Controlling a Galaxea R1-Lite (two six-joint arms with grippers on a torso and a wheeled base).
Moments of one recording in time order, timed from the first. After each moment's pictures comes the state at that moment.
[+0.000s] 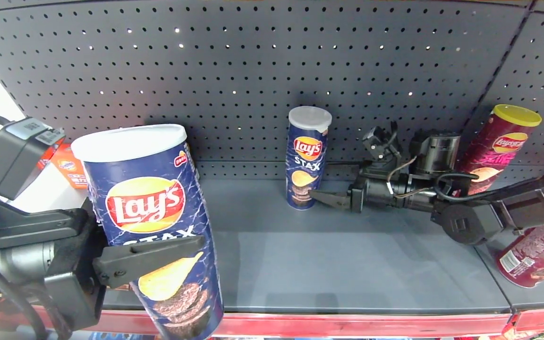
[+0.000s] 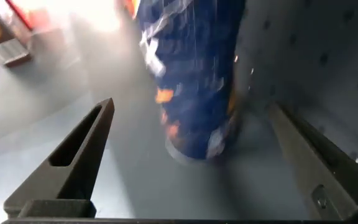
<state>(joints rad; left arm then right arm) -0.38 1.22 -0.60 -0.49 -0.75 -0.03 0.40 1.99 -1.15 -0.76 0.69 -0.18</state>
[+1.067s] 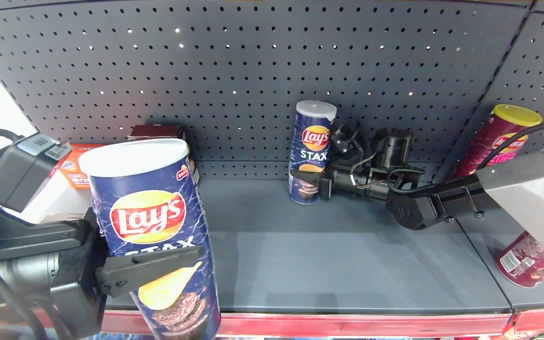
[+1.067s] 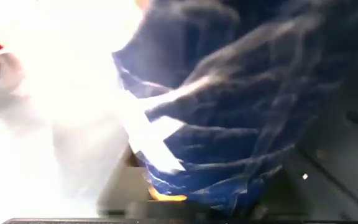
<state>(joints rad) -0.37 1.22 -0.57 -0.50 -0.75 -0.03 0.44 2.20 -1.44 -0.75 0.66 -0.13</state>
